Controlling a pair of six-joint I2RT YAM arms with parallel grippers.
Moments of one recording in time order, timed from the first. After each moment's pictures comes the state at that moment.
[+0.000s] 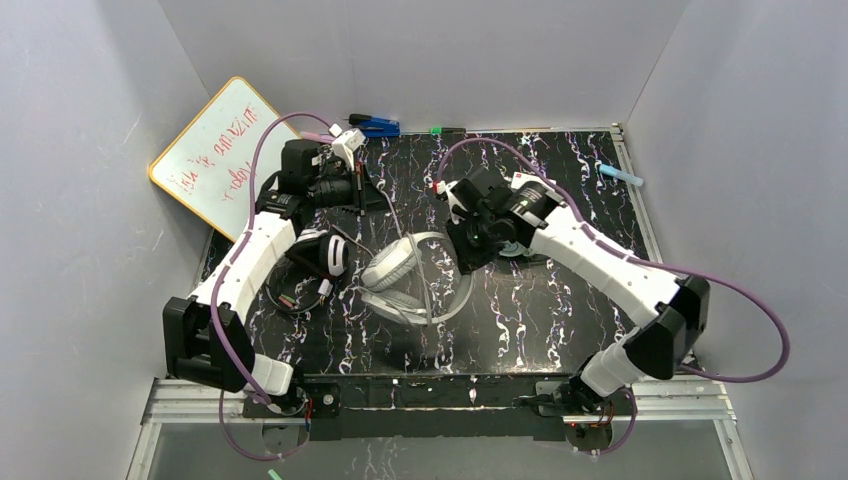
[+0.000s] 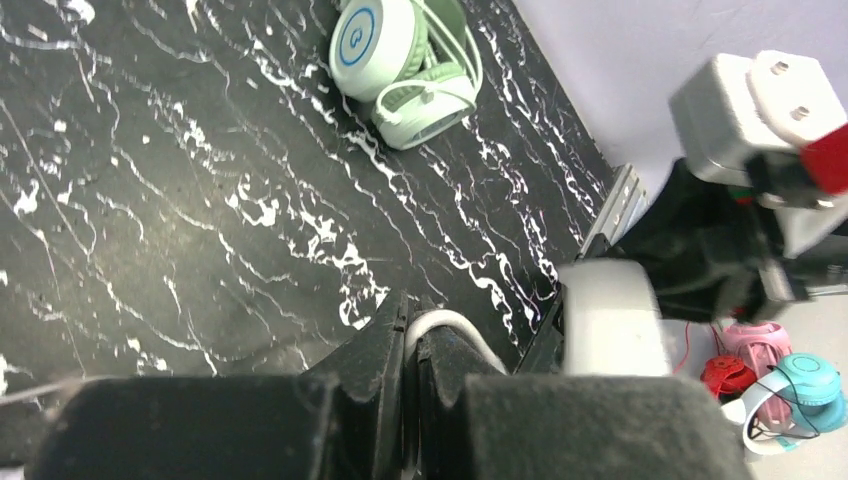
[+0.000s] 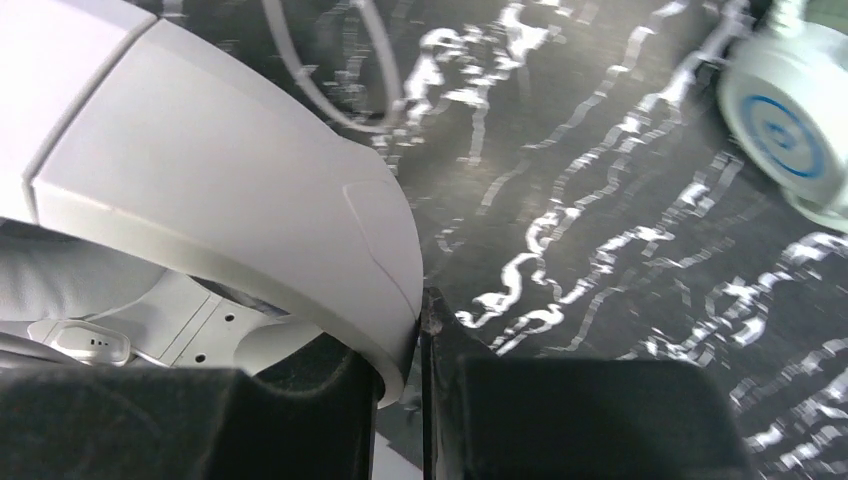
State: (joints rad) left arm -0.24 1.40 1.16 -0.26 0.81 -0.31; right arm 0.85 1.48 1.52 -1.10 -0.15 0.22
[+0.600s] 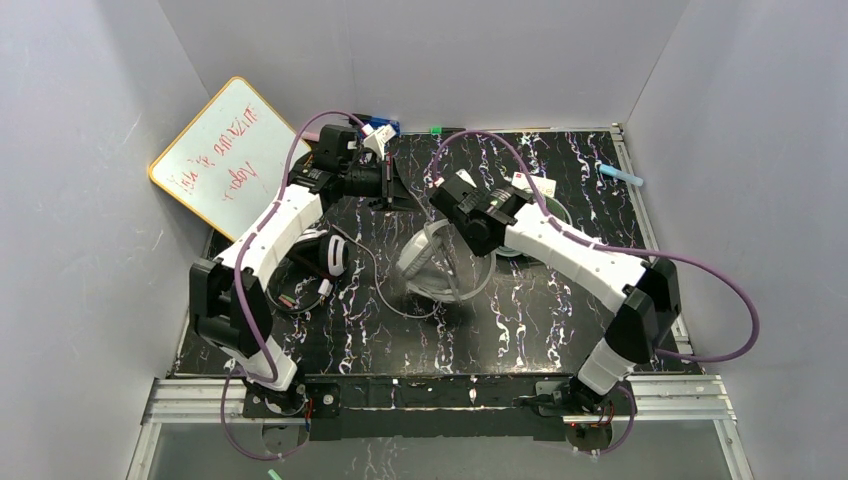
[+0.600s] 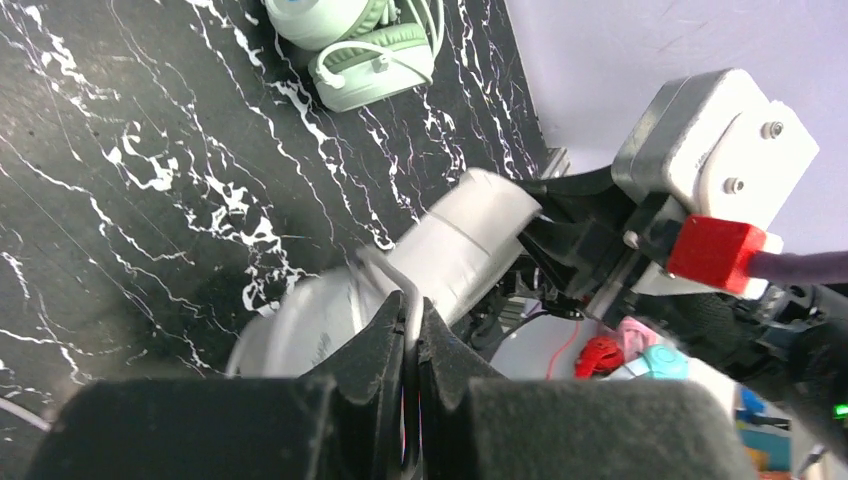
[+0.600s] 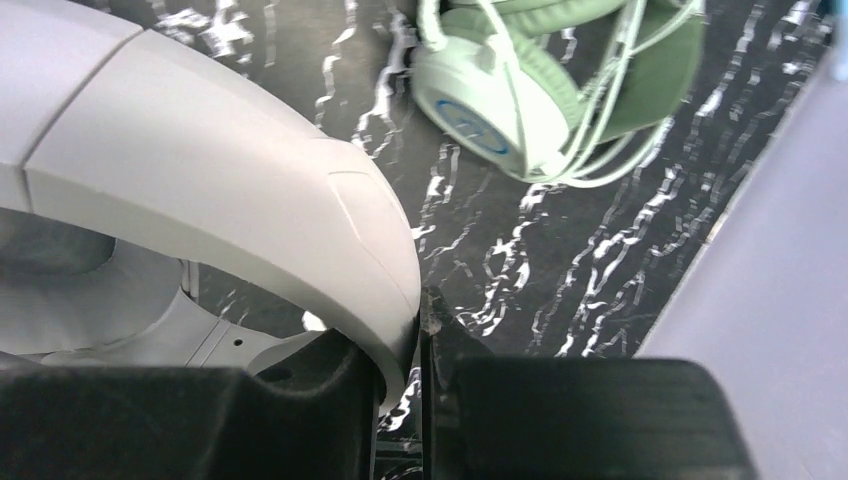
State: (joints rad) left arm -0.35 1.59 1.40 -0.49 0.79 -0.46; right arm 0.89 1.61 1.55 -1.15 0.44 0.22
